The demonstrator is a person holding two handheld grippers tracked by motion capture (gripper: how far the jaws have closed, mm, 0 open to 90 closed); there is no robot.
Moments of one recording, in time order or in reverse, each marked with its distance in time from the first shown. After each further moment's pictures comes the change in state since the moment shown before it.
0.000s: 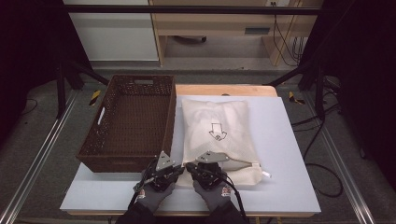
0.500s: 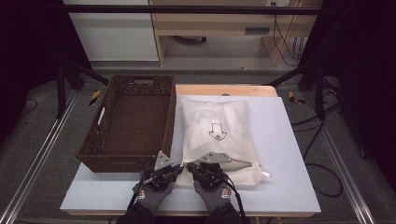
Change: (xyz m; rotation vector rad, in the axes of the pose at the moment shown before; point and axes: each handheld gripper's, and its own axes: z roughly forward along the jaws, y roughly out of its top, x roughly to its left) left arm 0.002 0.000 -0.002 -0.010 0.002 -0.027; right arm -0.002 -0.004 -0.002 -0.008 -0.019 0.060
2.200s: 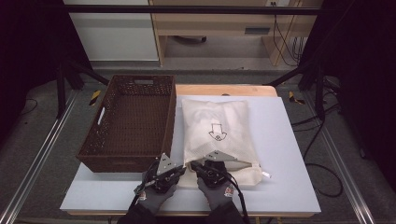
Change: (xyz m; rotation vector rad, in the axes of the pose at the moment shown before) left arm -0.009 -0.003 0.001 -0.030 -0.002 0.072; right arm -0.012 -0.002 0.001 -0.033 0.014 0.038
